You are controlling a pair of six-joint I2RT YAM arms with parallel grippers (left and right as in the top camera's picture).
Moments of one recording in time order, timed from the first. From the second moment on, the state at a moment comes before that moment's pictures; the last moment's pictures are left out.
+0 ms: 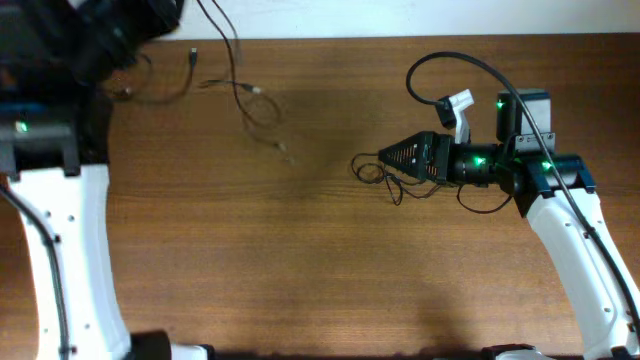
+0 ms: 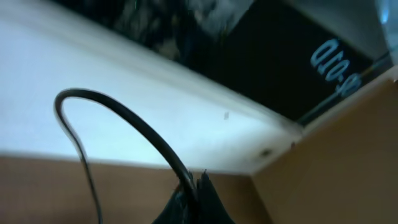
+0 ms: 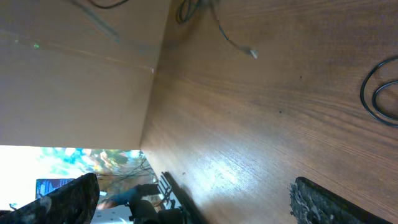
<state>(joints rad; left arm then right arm) 0.08 1.58 2.06 -0.60 0.57 -0.57 0.08 1.41 1.18 -0.66 -1.01 0.36</state>
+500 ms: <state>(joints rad) 0.25 2.00 2.24 -0.36 0.57 -0.48 0.08 1.41 1.18 -0.71 -0.98 0.33</state>
